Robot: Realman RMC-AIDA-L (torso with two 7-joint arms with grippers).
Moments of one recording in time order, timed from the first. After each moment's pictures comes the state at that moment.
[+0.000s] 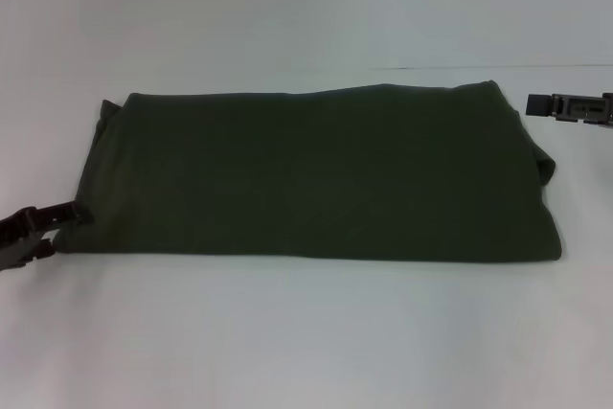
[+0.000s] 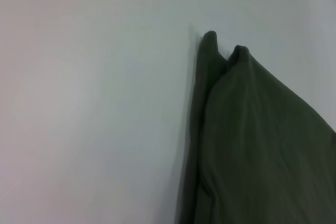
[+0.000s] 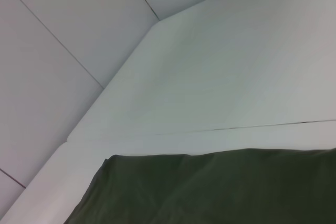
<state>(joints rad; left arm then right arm) -0.47 -2.11 0.38 0.87 2.43 1.28 -2.45 0.61 1.91 -0.54 -0.70 -2.11 -1.44 2.08</state>
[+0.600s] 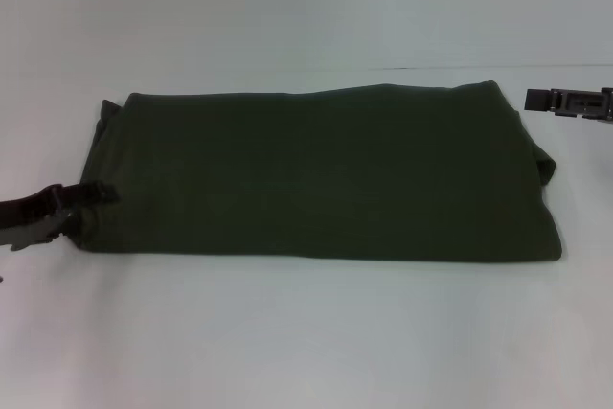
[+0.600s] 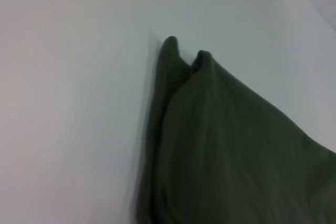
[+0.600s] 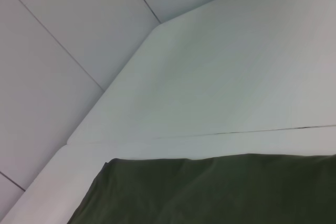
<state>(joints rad) -0.53 -2.11 0.38 0.84 2.42 1.27 -2.43 0.62 1.91 -0.54 -0.70 -2.11 -1.44 2.08</state>
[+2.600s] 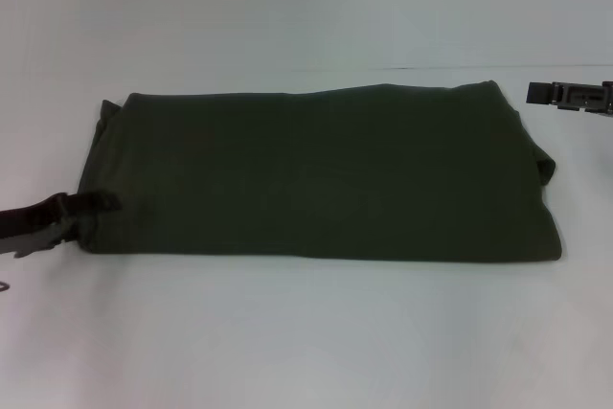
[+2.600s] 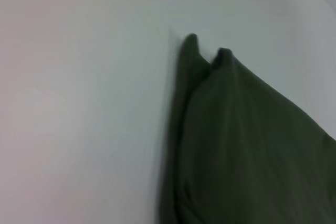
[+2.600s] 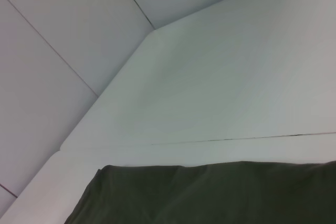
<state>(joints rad) -0.52 -2.12 0.41 0.82 2.42 1.21 -2.42 0.63 1.91 -0.54 -0.70 -2.10 -1.41 2.08</state>
